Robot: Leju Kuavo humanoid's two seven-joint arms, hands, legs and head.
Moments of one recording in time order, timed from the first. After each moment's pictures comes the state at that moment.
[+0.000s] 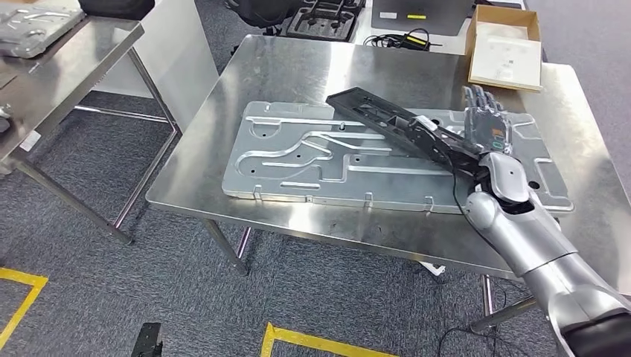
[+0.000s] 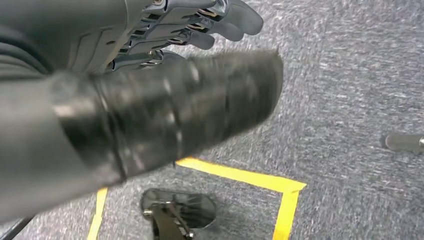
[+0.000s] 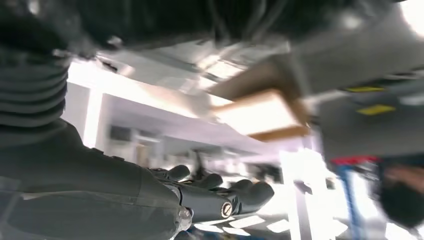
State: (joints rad) left arm -0.12 0.11 -0.50 -0.22 0.60 0.24 -0.31; right arm -0.82 -0.42 0.58 -1.08 0.72 -0.18 0.51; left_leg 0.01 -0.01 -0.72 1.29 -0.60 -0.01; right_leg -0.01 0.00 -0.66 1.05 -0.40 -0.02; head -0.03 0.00
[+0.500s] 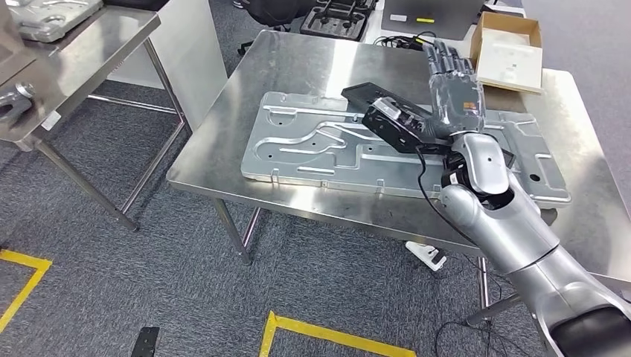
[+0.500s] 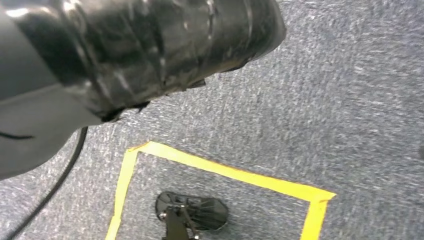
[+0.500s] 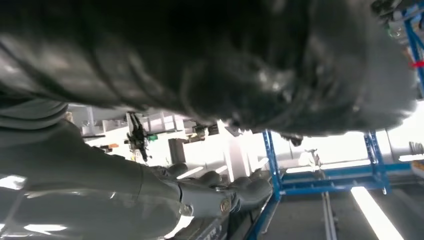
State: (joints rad) left arm -0.11 0.11 -0.50 -0.22 0.61 0.25 -0.31; right arm -0.87 -0.35 0.64 -1.29 0.80 -0.18 0.49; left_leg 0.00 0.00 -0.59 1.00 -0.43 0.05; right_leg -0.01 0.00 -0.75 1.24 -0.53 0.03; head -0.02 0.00
